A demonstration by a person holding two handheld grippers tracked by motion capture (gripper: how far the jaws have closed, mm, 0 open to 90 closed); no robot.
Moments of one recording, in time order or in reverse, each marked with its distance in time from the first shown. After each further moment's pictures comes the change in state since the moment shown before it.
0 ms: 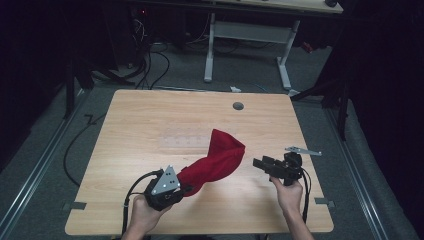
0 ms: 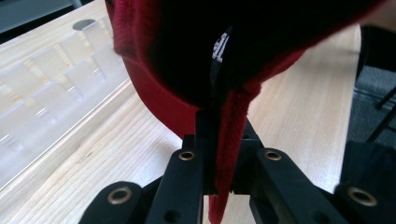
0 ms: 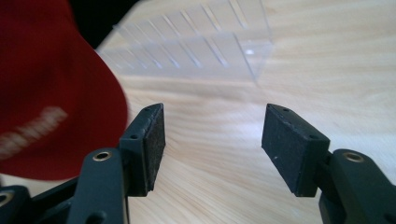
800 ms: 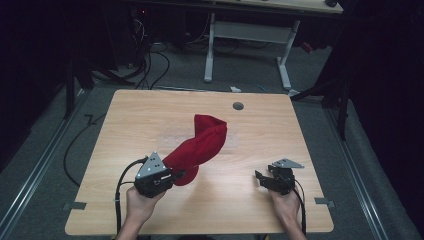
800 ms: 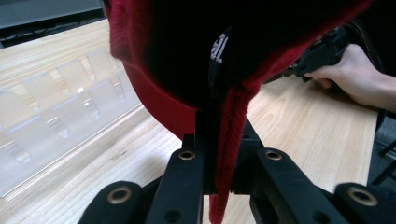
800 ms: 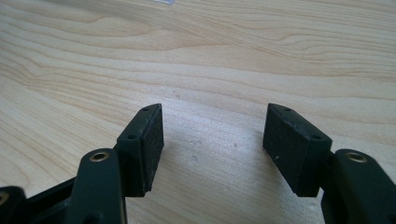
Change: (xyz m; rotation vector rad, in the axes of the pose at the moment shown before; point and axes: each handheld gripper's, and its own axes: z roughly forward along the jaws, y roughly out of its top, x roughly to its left) left arm 0.028 0.023 -0.005 -0.105 0.053 -0.124; right arm -0.016 -0.043 0.028 0.080 -0.347 -0.255
